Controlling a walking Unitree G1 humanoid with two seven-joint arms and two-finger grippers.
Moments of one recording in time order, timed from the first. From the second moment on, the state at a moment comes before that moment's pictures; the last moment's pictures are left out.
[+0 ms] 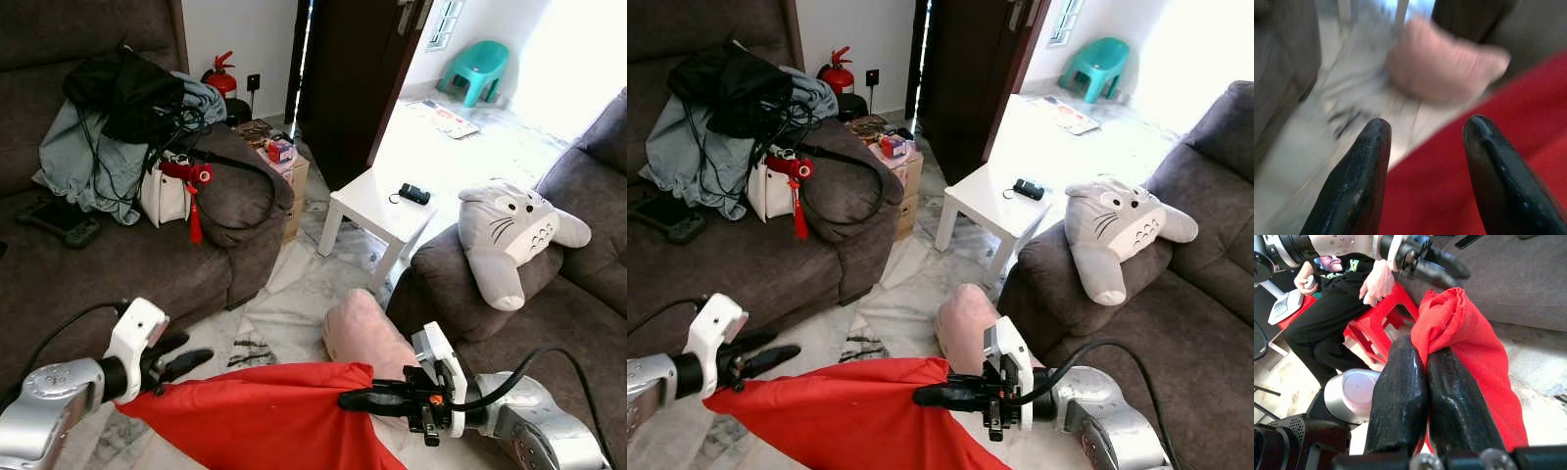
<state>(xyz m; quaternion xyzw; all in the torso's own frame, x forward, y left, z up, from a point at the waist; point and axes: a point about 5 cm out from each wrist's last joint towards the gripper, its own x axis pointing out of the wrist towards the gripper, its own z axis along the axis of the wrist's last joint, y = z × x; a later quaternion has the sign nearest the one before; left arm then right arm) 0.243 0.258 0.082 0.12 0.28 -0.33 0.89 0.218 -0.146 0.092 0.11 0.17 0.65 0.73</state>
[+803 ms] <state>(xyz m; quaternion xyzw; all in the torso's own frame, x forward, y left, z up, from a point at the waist) 0.284 0.294 0.136 0.14 0.01 0.05 0.99 0.228 -0.139 0.090 0.11 0.16 0.63 0.75</state>
